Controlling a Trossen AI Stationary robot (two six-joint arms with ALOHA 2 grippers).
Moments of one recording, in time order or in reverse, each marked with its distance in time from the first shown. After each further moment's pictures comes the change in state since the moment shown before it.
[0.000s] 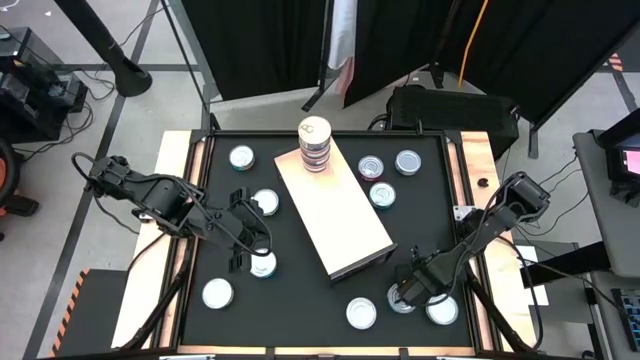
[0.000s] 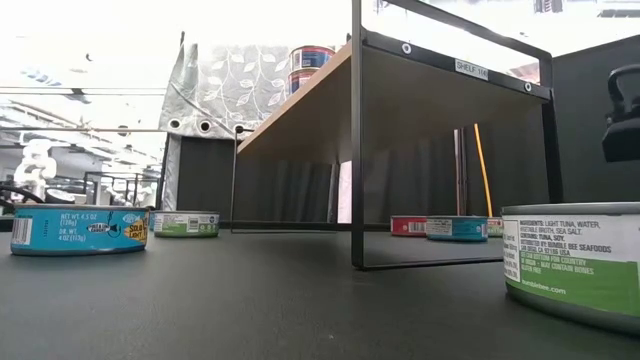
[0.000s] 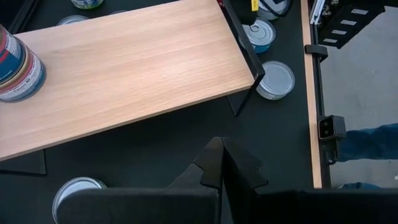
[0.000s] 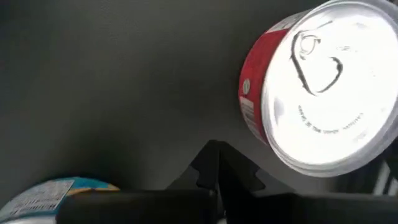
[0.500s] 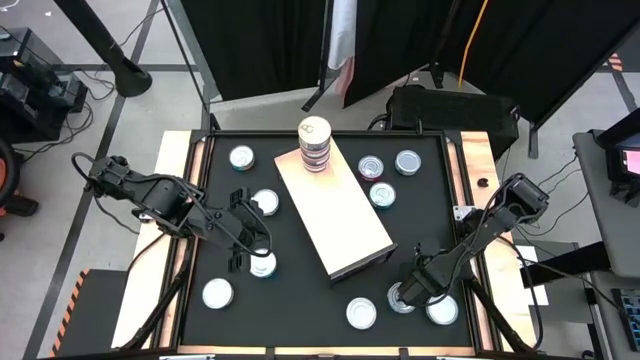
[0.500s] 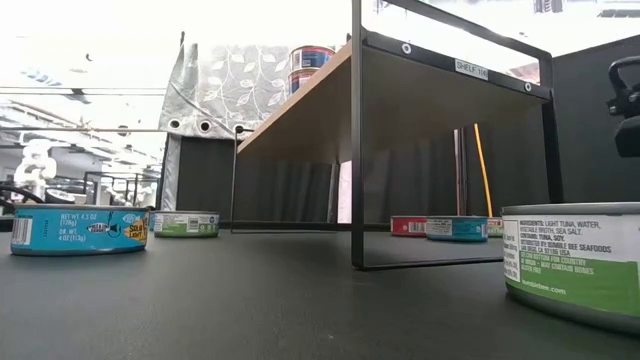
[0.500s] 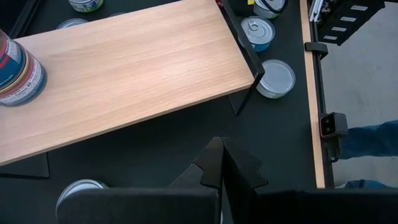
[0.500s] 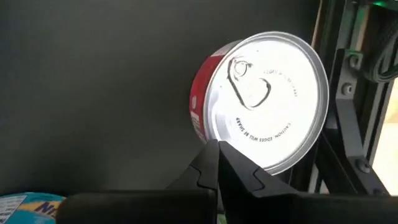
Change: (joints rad) left arm 0.000 0.000 0.000 0.000 0.000 0.024; right arm 0.006 0.031 0.044 -0.133 -0.042 -0.042
